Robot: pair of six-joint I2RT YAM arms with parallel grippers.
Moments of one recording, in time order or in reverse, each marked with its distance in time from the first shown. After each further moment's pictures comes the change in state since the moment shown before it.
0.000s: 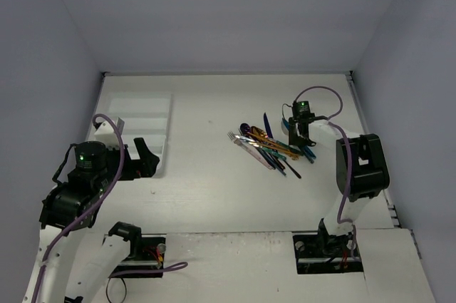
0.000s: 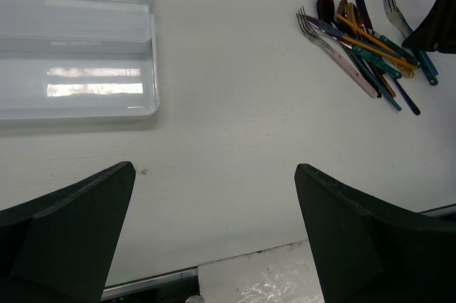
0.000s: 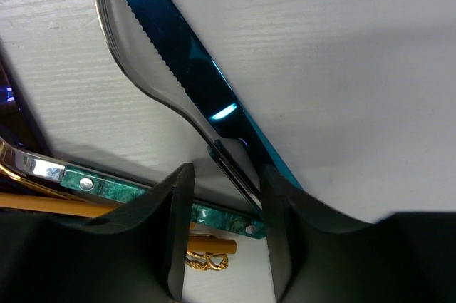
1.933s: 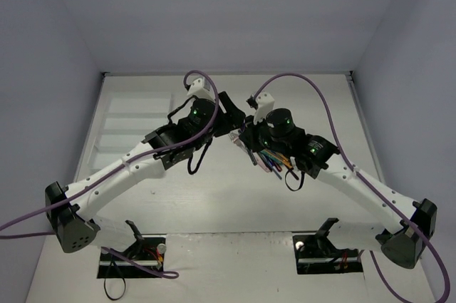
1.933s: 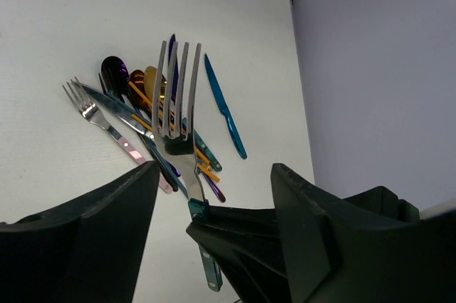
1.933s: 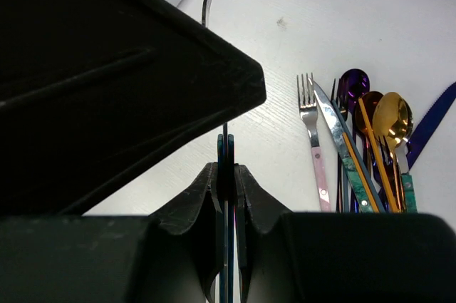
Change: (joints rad) left arm -0.637 0.725 0.289 0.596 -0.415 -0.590; right arm 0.611 -0.579 0.078 -0.052 -0.153 0.060
